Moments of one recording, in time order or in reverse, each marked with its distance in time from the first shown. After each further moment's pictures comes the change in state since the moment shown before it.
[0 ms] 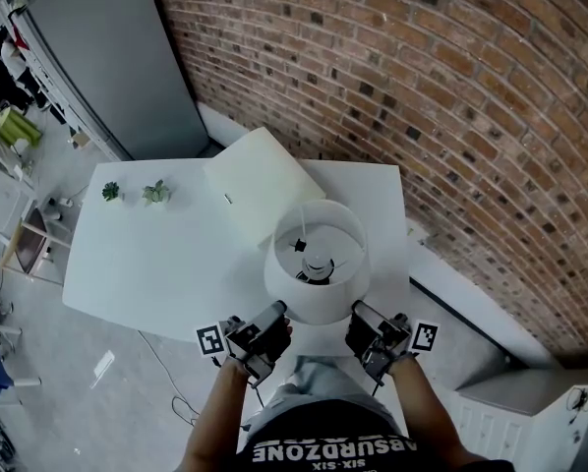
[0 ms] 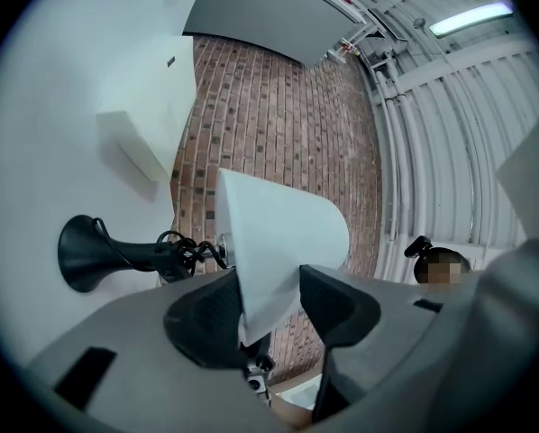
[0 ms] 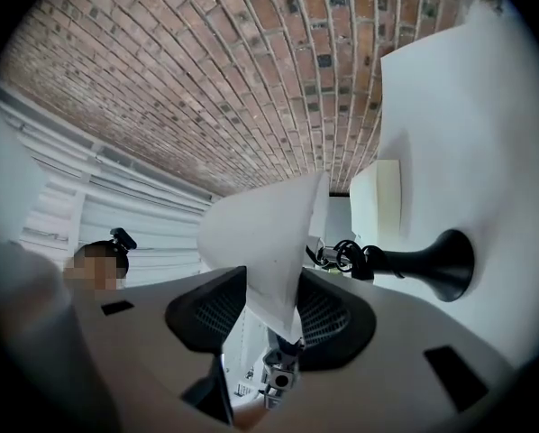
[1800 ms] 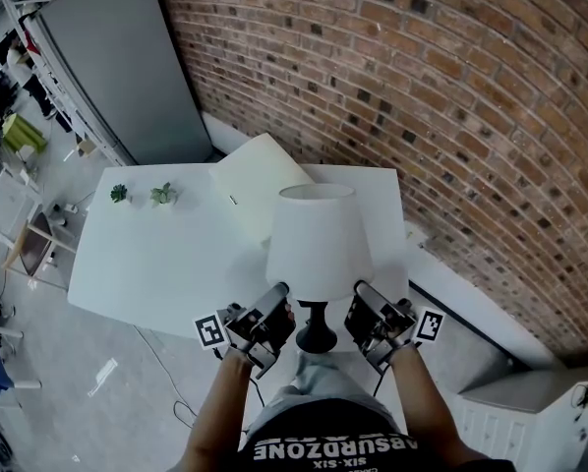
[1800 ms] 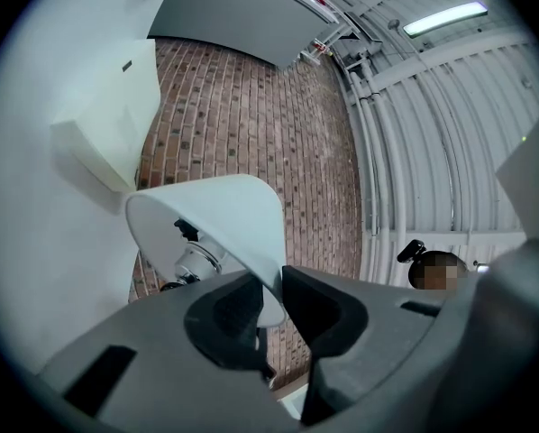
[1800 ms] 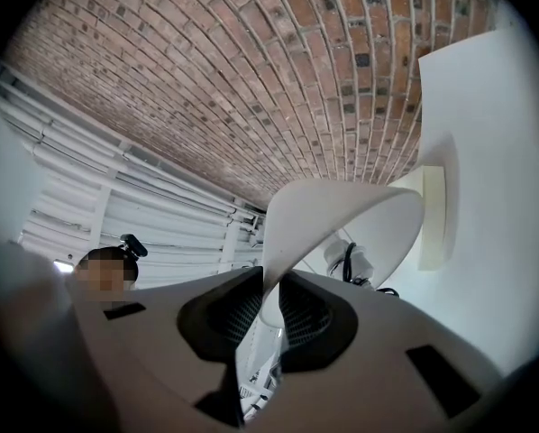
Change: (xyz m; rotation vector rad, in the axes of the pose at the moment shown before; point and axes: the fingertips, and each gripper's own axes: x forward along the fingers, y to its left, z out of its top) left arm 0.021 -0.055 0.003 0.101 -0.023 -0.104; right arm 0.021 0.058 0.009 -0.076 -0.037 0.137
